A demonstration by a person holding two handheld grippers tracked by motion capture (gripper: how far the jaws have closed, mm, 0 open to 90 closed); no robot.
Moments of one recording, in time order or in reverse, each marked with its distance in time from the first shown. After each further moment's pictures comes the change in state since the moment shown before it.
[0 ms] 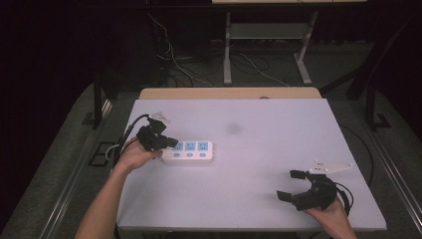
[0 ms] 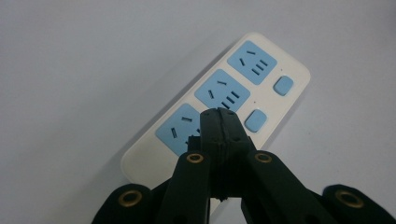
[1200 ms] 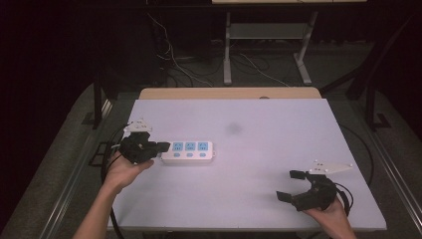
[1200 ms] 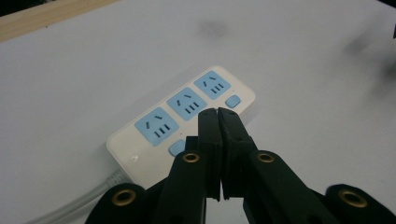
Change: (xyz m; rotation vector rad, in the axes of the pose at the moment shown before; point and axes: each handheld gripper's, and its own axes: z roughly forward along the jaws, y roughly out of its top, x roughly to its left) left arm -0.047 -0.029 -0.054 -0.219 0.038 -0.059; right arm 0.002 0.000 0.000 -0.001 0.005 -0.002
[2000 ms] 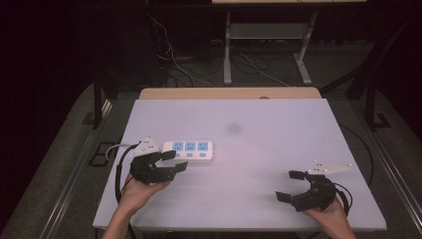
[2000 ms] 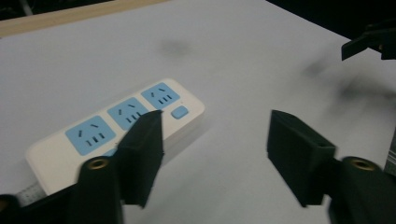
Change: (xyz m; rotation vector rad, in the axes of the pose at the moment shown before) left arm -0.047 -0.028 0.012 -0.139 -0.052 -0.024; right arm 0.001 0.000 0.001 0.004 0.002 -0.001
